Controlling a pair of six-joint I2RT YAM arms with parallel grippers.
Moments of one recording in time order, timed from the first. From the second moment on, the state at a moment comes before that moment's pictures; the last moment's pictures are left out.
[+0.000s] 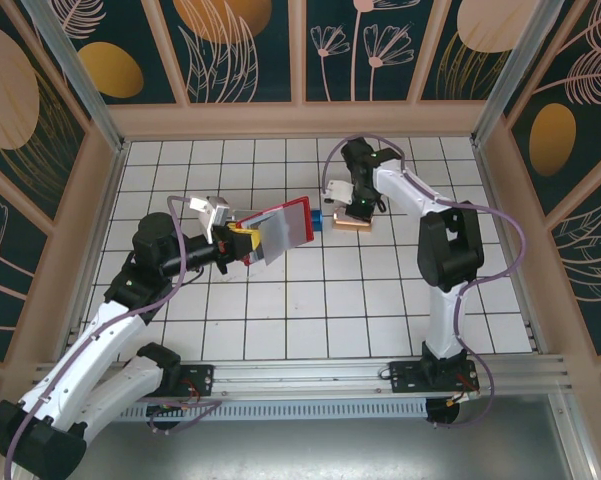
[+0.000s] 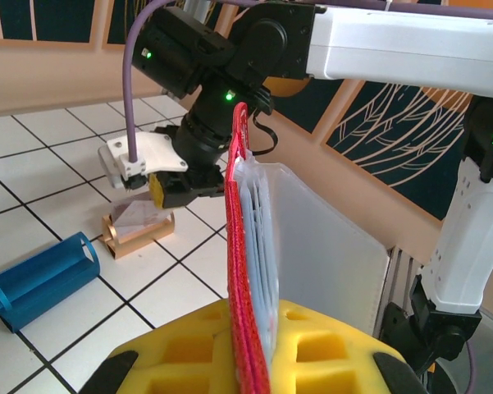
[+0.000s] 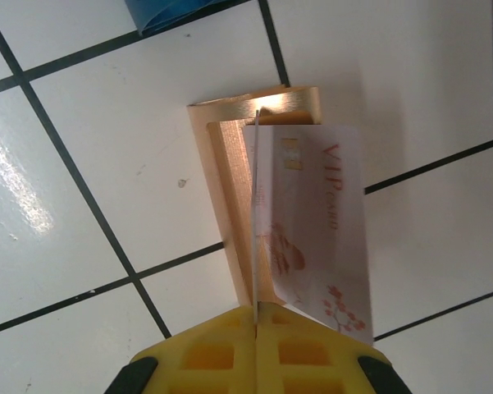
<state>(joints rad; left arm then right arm) -0.45 0.82 0.72 -0.09 0.65 -0.32 0.42 2.01 1.67 -1.02 0.03 -0.91</state>
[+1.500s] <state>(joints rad) -0.45 0.82 0.72 -0.09 0.67 -0.33 0.42 2.02 1.63 -0.86 0.22 -0.97</state>
